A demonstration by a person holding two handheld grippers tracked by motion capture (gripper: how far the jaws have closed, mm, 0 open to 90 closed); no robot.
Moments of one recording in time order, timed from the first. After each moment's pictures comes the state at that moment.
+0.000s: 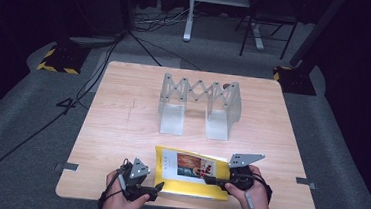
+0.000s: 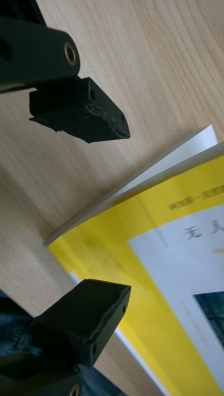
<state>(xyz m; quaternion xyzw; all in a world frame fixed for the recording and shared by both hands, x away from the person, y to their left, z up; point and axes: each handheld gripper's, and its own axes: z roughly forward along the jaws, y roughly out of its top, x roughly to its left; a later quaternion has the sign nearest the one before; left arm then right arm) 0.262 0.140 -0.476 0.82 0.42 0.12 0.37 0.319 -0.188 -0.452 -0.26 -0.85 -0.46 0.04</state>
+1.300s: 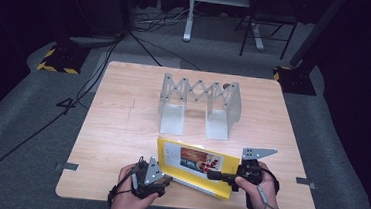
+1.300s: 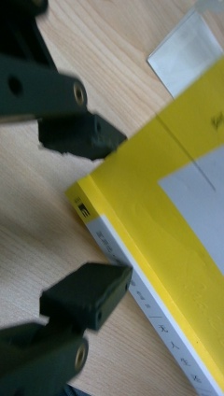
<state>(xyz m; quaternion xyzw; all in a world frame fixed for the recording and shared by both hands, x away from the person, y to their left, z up) 0.275 0.115 -0.471 0.86 0.30 0.19 0.37 0.327 -0.207 -0.437 -0.28 -0.78 -0.55 0.13</state>
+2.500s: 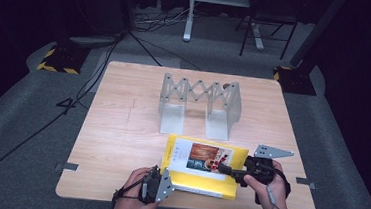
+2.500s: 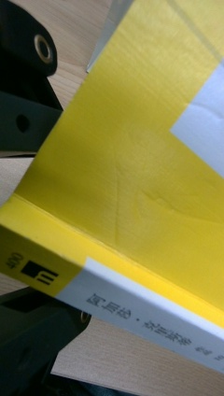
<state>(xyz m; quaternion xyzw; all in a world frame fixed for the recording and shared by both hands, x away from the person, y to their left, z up) 0.263 0.093 -0.467 0.90 0.15 0.27 0.32 0.326 -0.232 -0.423 -0.33 -0.78 -0.54 -0.02</state>
